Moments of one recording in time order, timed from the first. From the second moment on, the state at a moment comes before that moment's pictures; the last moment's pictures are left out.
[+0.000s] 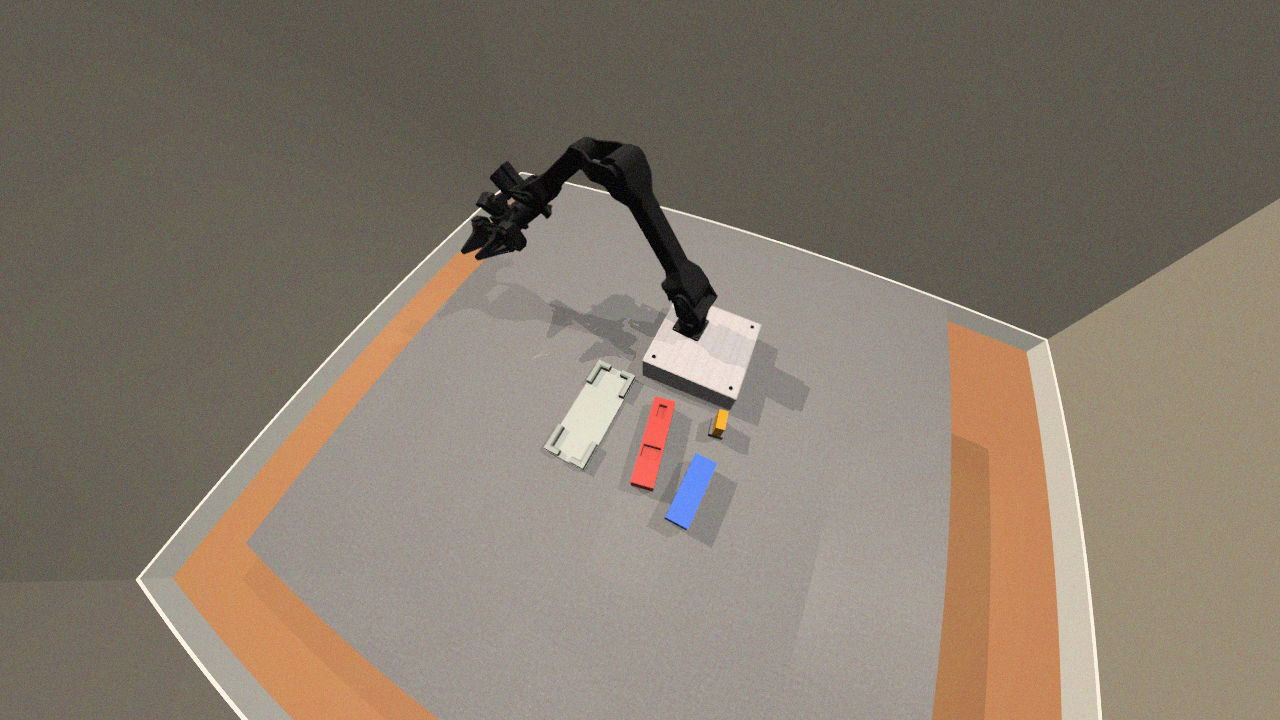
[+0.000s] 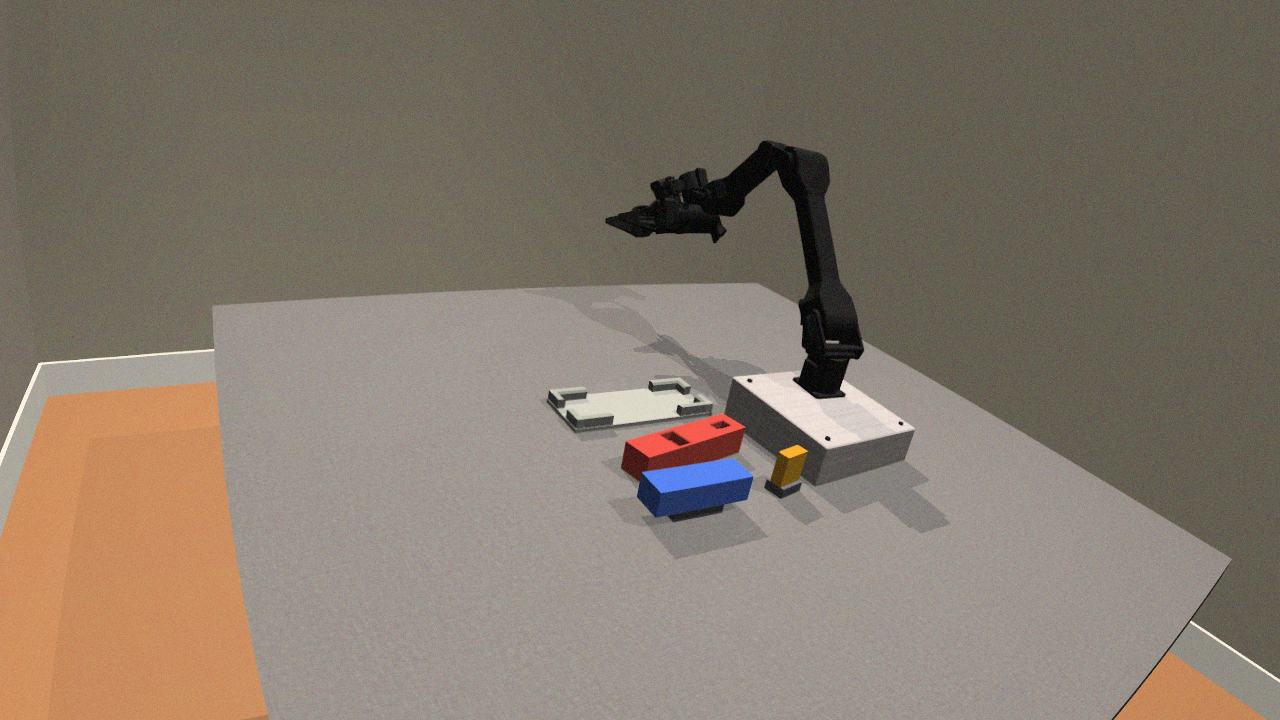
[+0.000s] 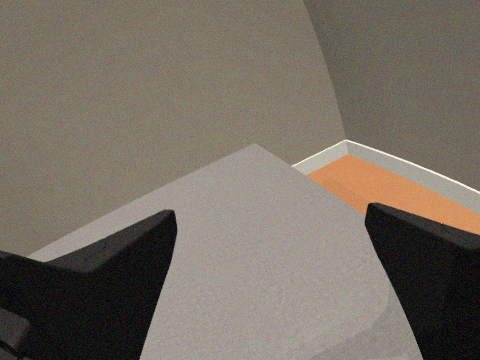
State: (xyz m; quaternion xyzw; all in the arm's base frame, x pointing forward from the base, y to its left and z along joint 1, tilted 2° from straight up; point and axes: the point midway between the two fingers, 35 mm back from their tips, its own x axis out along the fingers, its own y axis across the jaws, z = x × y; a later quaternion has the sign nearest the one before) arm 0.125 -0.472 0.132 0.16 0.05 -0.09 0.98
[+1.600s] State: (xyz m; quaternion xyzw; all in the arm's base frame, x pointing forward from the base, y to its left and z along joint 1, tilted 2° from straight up) arm 0.275 0.051 0.097 -0.07 0.70 0.11 0.71
